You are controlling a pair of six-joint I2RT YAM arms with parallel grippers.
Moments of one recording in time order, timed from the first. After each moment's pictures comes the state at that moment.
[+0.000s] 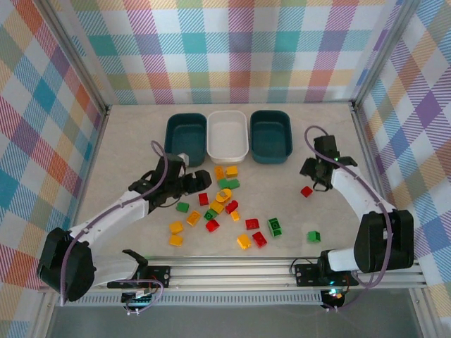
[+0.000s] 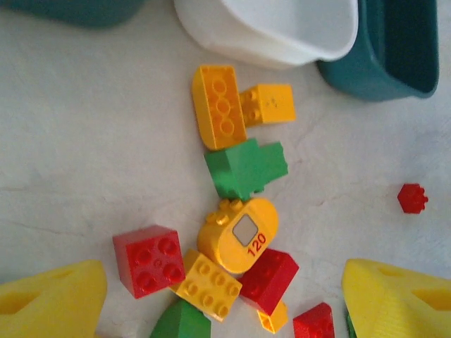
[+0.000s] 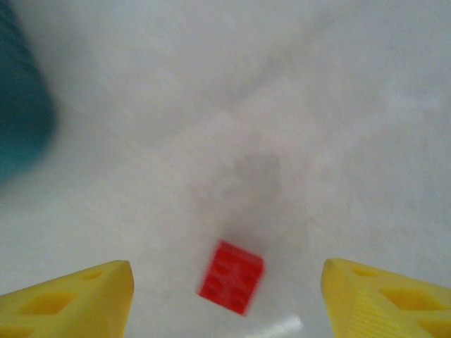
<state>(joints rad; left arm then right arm) -0.53 1.20 0.75 -0.34 0.14 -0.75 0.11 1.37 0.91 -0.67 0.16 0.57</state>
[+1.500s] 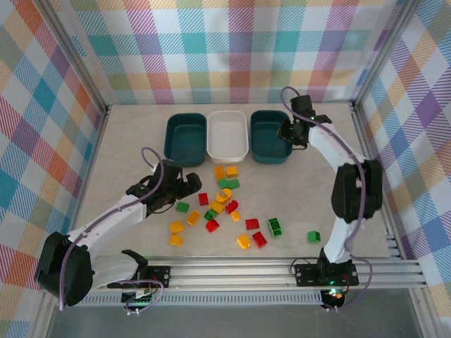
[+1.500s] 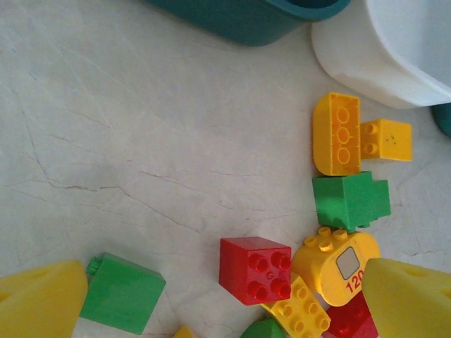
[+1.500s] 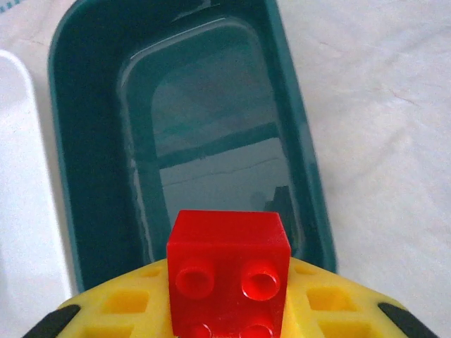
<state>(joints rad) -0.49 1.17 0.72 -0.45 -0.07 -0.83 0.21 1.89 1.56 -0.66 -0.02 0.51</state>
